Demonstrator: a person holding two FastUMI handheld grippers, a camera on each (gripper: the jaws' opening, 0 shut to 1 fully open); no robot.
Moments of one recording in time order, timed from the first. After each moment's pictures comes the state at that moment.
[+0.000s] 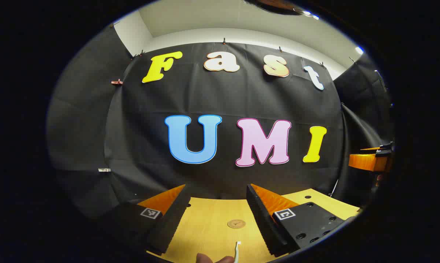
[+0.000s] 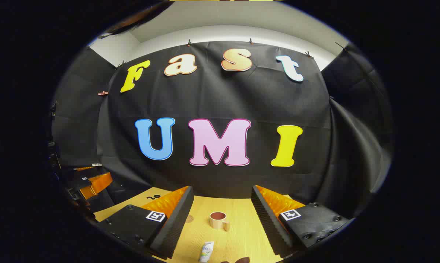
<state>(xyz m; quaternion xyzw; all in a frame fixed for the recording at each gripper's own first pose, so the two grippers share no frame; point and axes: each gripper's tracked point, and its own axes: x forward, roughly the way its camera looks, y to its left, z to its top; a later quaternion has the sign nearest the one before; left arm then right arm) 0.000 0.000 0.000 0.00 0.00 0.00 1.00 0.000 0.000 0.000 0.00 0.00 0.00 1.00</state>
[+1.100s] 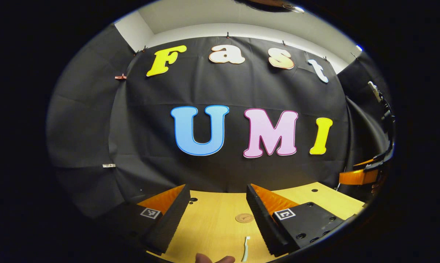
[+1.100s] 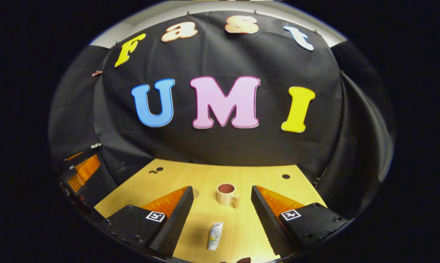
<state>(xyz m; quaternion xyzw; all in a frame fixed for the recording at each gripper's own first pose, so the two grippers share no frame) 0.002 0.032 -0.038 0.00 0.03 0.03 1.00 0.035 0.030 -0.118 0.00 0.19 0.01 0.98</state>
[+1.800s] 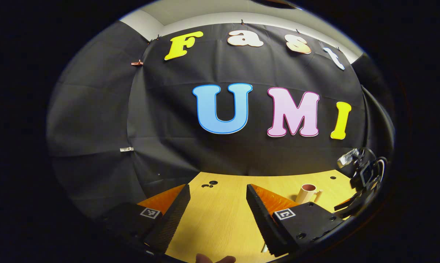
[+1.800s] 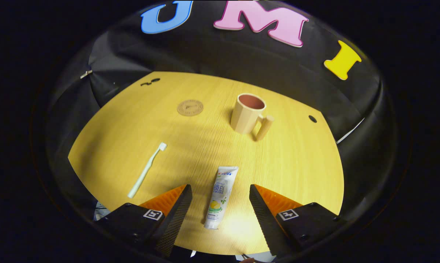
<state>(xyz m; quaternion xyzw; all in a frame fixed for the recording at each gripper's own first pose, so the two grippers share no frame) -0.009 0.088 -0.101 0.00 0.09 0.09 0.99 0.034 0.064 -0.364 -0.09 0.47 0.04 0.88</state>
